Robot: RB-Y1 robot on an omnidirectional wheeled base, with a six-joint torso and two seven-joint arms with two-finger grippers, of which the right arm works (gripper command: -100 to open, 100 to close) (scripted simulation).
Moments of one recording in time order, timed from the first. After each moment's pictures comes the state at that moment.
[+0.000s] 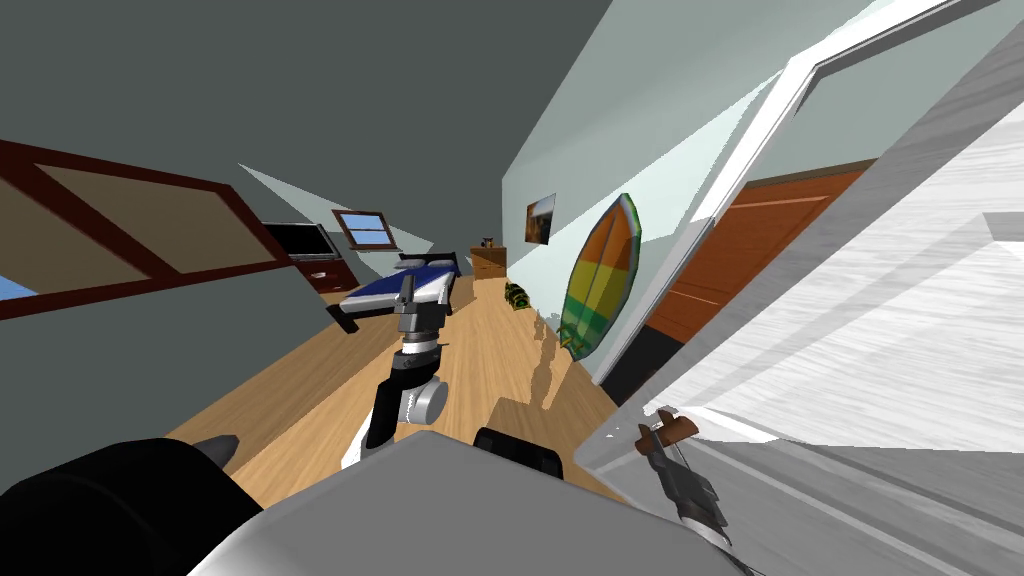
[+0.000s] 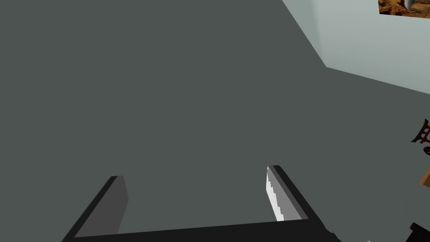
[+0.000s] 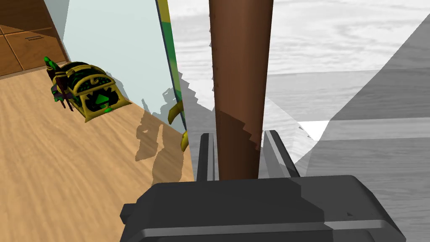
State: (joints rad) arm 0.32 -0.44 0.15 -0.87 -0.47 -0.98 -1.71
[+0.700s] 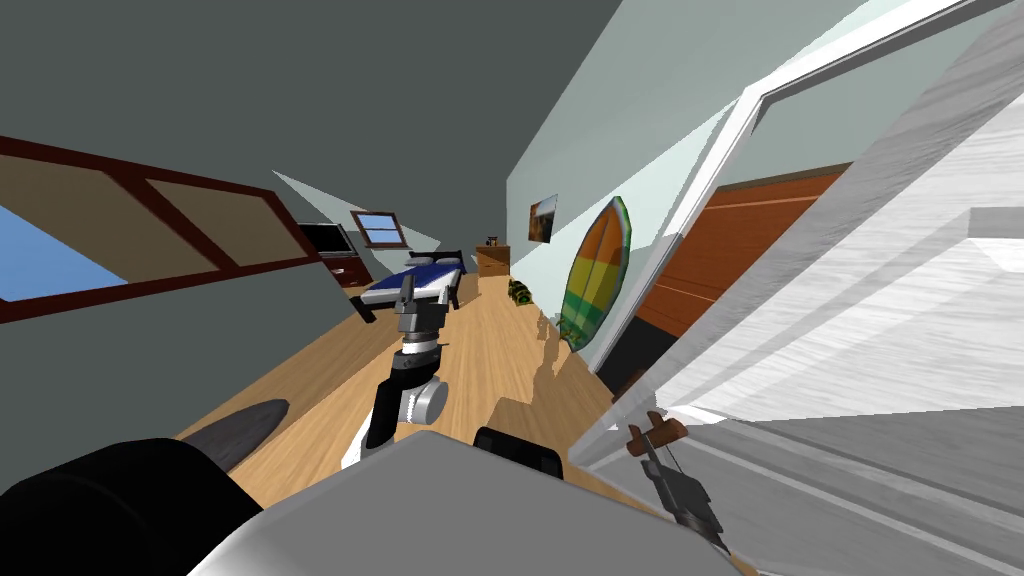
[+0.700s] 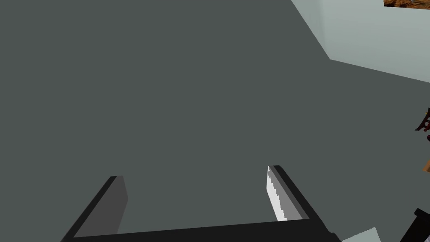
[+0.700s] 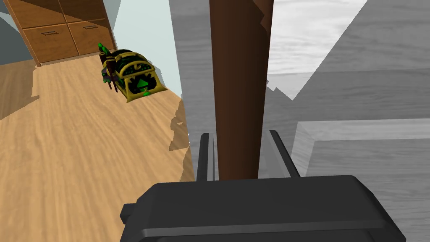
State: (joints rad) arm 0.36 -0.48 0.23 -0.89 -0.41 -1.05 -1.76
